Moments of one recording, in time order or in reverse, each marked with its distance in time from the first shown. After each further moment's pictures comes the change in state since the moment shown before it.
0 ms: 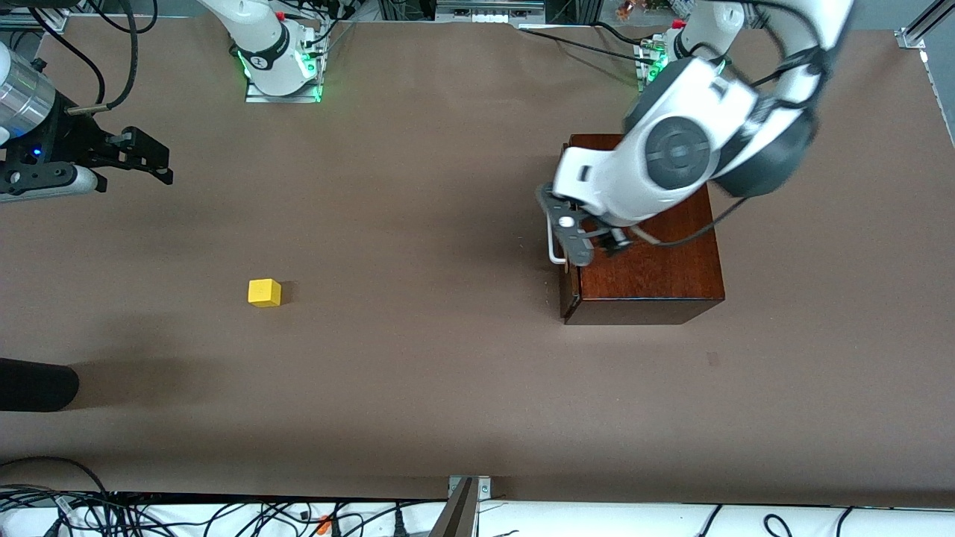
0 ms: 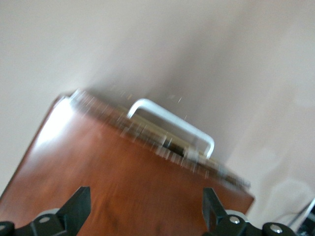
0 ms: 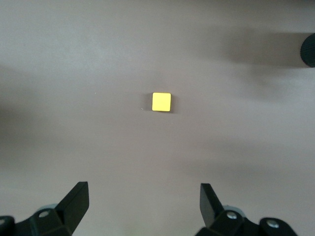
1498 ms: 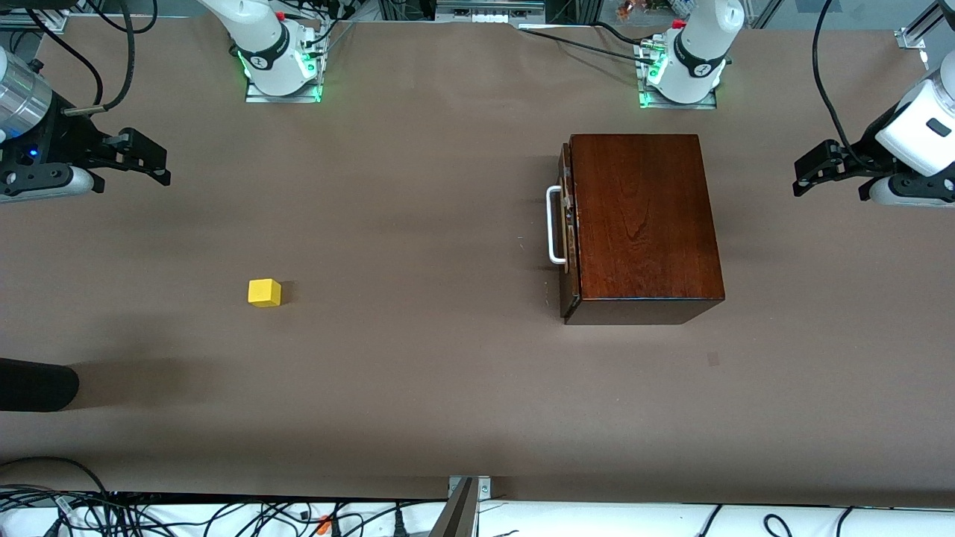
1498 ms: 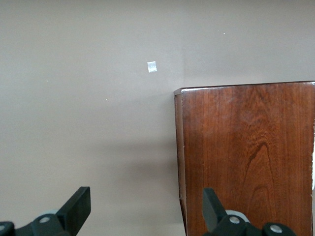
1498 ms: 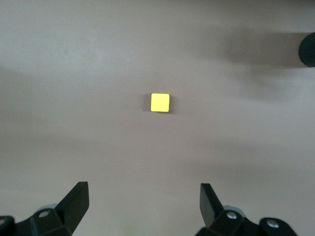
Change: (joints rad) left arm 0.035 -0.424 0.455 -0.316 0.005 0.110 -0.464; right arm 0.000 0.001 -0.005 0.000 0.000 0.003 0.000
